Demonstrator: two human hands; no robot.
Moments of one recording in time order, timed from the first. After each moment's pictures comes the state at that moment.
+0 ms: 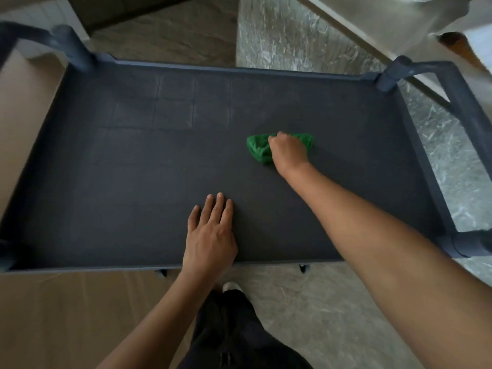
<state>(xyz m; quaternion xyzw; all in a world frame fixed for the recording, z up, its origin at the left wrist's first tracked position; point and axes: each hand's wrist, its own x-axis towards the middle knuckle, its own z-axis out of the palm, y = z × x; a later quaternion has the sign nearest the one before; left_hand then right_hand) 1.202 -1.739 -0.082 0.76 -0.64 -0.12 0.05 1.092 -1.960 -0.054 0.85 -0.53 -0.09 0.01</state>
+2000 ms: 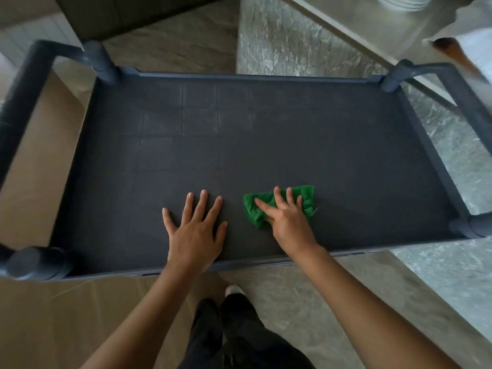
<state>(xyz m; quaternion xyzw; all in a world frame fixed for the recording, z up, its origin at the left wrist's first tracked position) 1.305 -1.719 -0.089 0.77 -0.63 -0.12 0.02 1.111 -1.796 -0.082 0.83 -0.53 0.03 -0.15</state>
